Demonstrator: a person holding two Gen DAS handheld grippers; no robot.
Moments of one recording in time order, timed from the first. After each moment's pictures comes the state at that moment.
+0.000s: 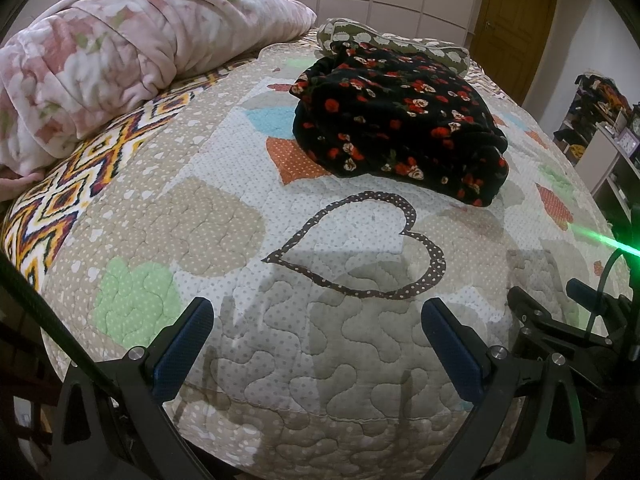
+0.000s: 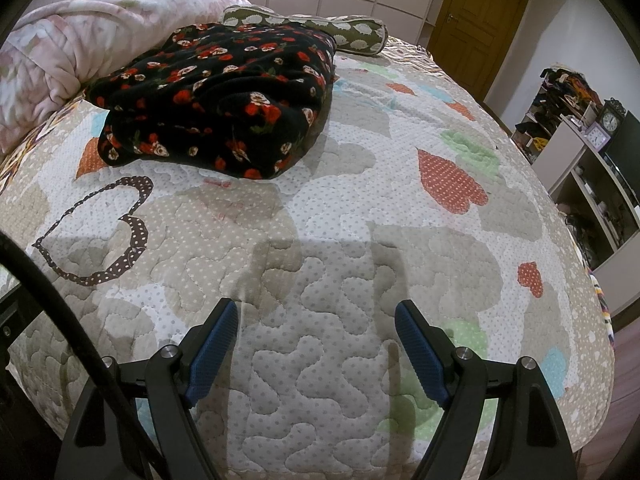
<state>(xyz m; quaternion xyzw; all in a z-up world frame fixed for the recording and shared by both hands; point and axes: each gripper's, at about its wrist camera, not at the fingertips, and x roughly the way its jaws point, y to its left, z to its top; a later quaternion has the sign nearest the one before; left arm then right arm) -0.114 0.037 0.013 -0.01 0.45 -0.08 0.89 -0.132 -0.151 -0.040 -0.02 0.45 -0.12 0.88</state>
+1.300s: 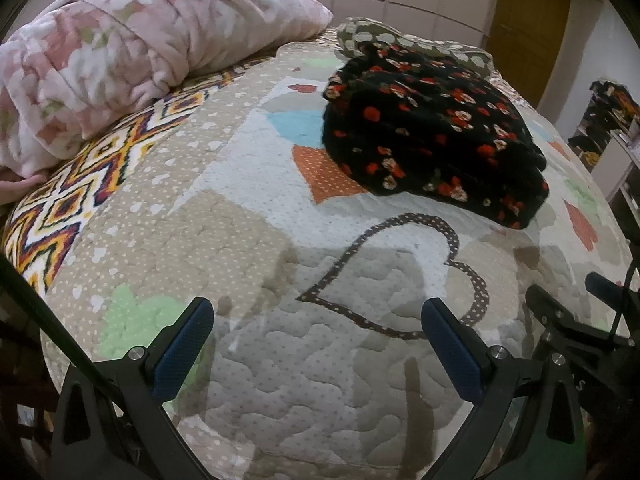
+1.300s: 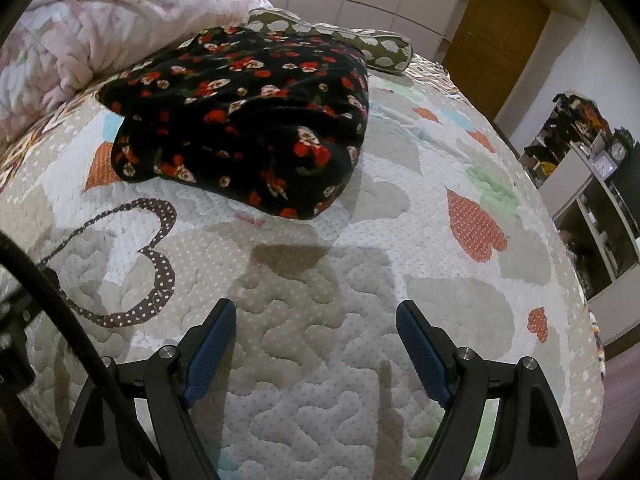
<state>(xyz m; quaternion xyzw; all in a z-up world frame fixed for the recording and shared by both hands) -0.082 0.056 0.005 -0.01 0.45 -0.06 0.89 -0.102 -0.133 -0.032 -0.06 0.45 -0.10 0.89</state>
